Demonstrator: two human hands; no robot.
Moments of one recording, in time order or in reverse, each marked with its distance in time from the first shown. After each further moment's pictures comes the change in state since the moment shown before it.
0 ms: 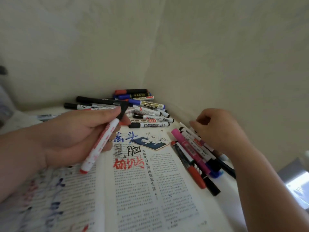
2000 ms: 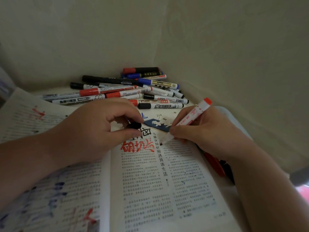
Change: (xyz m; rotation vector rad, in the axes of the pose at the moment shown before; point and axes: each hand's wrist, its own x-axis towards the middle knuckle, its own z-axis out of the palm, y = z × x) left_hand -0.006 -0.018 0.029 0.990 0.169 0.448; right_hand -0.037 -0.032 0.034 0.542 -0.449 -0.181
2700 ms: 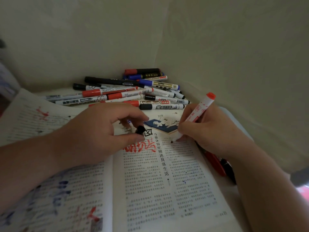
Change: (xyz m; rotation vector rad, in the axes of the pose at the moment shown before) left_hand -0.004 0.005 -0.003 -0.004 -0.040 -0.040; right_hand 0.002 0.002 0.001 0.014 0.086 -0.012
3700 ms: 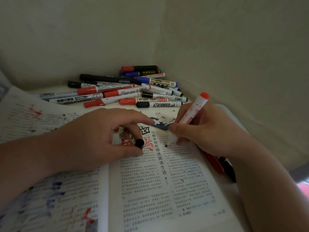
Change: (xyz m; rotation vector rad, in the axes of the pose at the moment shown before) left_hand 0.001 0.010 0.001 -0.011 -0.227 -0.040; right_hand -0.006 -0.006 -0.003 -0.150 -0.049 -0.029
